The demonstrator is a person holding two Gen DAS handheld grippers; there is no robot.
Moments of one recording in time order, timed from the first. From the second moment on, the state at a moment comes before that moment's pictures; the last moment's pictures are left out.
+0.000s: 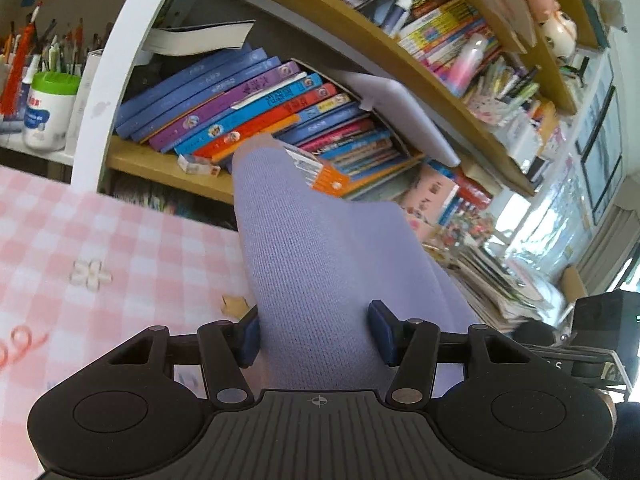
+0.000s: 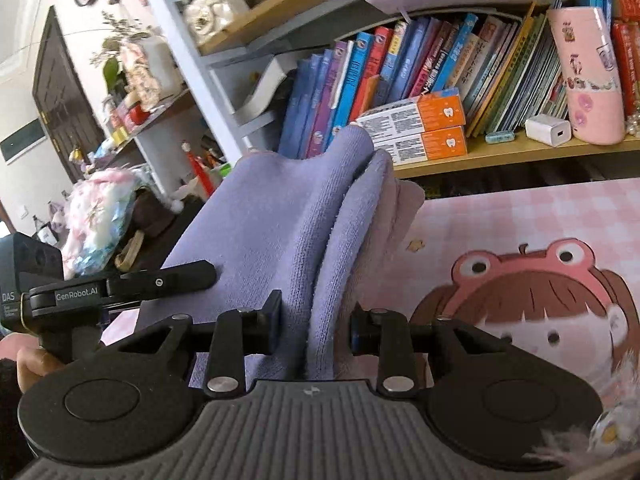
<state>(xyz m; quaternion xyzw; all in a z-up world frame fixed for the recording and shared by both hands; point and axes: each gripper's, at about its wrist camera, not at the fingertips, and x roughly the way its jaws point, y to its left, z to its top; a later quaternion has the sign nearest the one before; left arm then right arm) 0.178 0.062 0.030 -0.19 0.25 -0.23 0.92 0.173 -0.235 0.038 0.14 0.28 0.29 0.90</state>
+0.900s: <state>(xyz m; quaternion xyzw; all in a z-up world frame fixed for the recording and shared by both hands) 0.303 0.088 -0.026 -0.27 0.28 -0.18 0.90 0.306 -0.220 -0.003 0.18 0.32 0.25 0.90</state>
